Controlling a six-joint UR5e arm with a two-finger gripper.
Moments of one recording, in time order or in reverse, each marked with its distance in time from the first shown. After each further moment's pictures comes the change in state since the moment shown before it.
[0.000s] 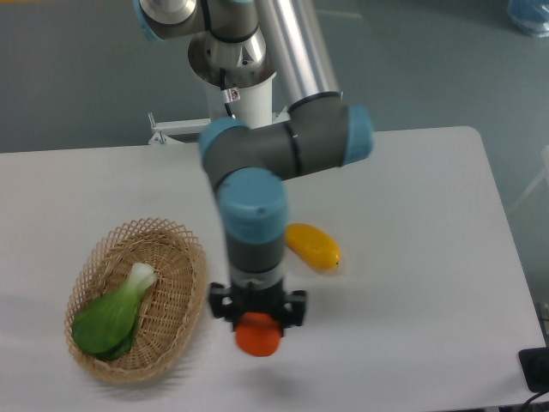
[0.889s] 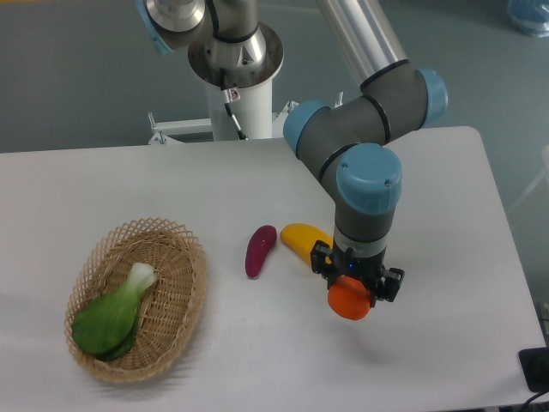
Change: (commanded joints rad) arm 0.118 -0.006 -0.038 0.003 0.096 0.428
